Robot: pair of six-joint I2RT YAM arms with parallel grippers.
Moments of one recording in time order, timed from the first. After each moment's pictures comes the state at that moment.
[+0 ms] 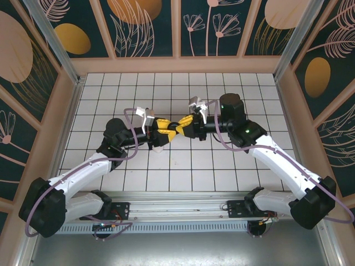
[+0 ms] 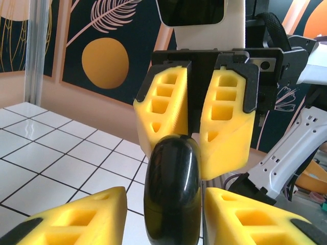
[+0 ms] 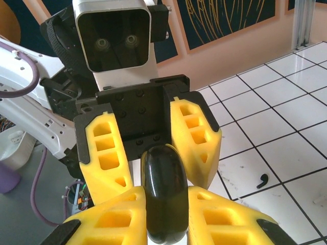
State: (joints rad) left arm -0.56 1.15 0.60 0.68 0.84 -0.42; right arm 0.63 1.17 1.05 -0.22 -0.83 0.03
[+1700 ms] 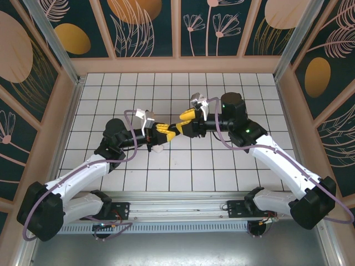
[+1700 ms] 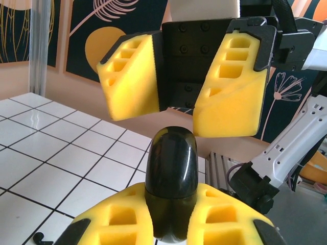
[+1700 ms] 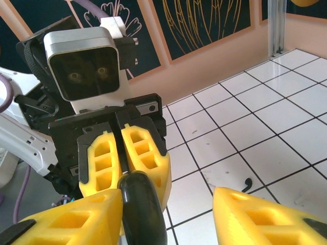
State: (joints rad) left arm -0.56 1.11 0.60 0.58 0.84 -0.36; right arm 0.62 1.17 1.05 -0.17 -0.77 0.08
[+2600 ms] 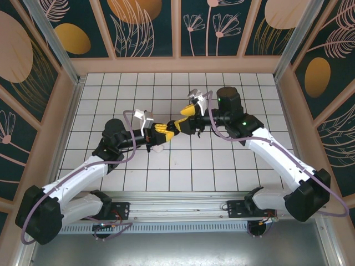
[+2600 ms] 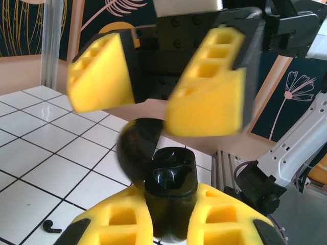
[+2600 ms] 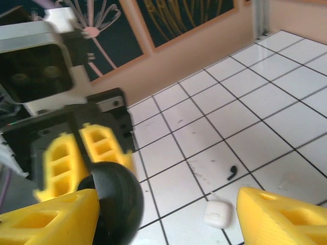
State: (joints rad) left arm -0.56 1.07 0.60 0.51 0.81 -0.34; right arm 0.59 1.26 1.13 -0.27 -0.72 0.05
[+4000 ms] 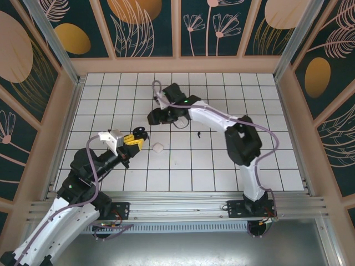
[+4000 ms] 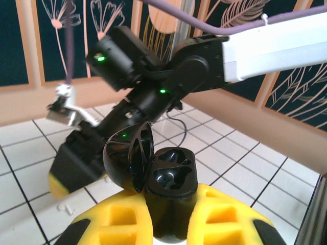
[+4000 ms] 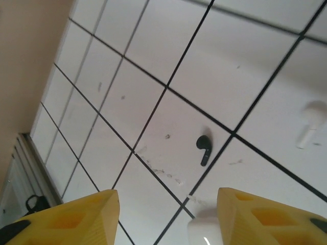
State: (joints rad) left arm -0.56 0.39 0.51 -0.18 0.28 -0.19; right arm 0.75 2.12 1.76 -0.53 -0.49 0.42
